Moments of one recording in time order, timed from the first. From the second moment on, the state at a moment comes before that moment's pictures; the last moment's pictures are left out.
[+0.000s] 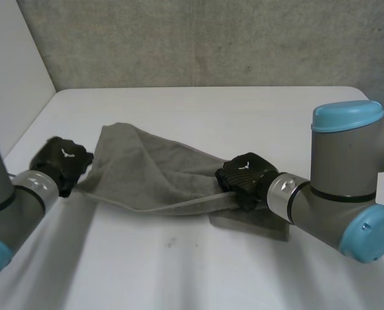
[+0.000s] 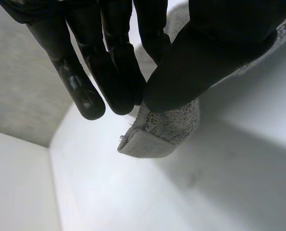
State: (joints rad) left arm 4.46 -1.82 -1.70 3.15 -1.56 3.90; right arm 2.08 -1.04 1.34 0.22 1.29 2.67; left_hand 1.21 1.22 1.22 1.22 1.04; right_hand 0.97 1.17 1.19 1.19 1.00
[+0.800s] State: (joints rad) left arm 4.43 -2.05 -1.23 3.61 -1.53 3.65; right arm 2.09 -1.19 1.29 -0.22 1.56 2.38; left_hand 1.21 1.22 1.22 1.22 1.04; right_hand 0.97 1.17 1.19 1.19 1.00
